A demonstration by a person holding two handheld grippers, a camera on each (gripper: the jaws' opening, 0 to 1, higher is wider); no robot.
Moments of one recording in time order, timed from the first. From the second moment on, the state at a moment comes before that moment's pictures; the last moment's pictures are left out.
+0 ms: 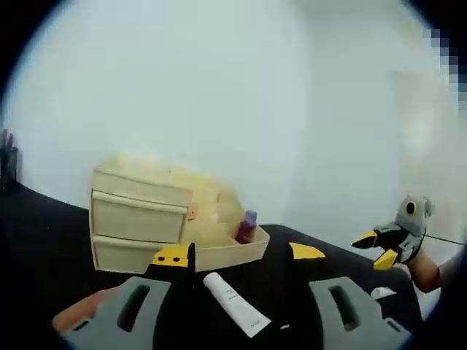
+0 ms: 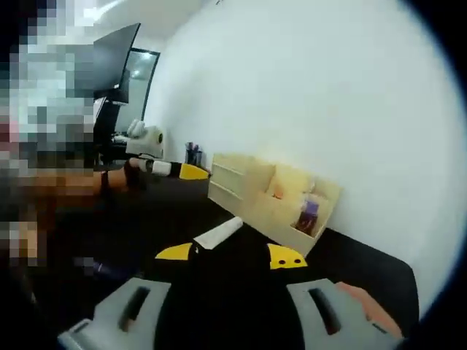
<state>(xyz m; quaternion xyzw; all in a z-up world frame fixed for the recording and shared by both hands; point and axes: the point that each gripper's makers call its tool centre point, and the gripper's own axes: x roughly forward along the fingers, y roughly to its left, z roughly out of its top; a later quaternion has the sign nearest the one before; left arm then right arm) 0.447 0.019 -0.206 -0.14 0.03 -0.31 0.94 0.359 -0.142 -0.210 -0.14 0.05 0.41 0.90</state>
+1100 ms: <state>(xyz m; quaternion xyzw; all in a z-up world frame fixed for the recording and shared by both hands) 0.514 0.109 -0.206 -0.62 -0.14 -0.23 0.74 0.407 -0.165 -0.246 -0.15 0.03 0.37 0.92</state>
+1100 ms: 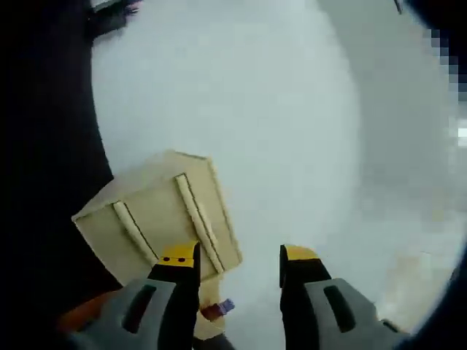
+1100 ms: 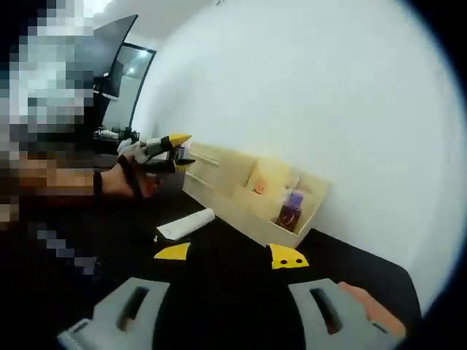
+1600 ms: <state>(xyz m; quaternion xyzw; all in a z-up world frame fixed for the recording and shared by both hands) 0.529 0.117 -0.207 -0.62 -0.17 -0.19 0.74 0.406 -0.162 -0.253 -0.15 0.04 0.38 0.91</state>
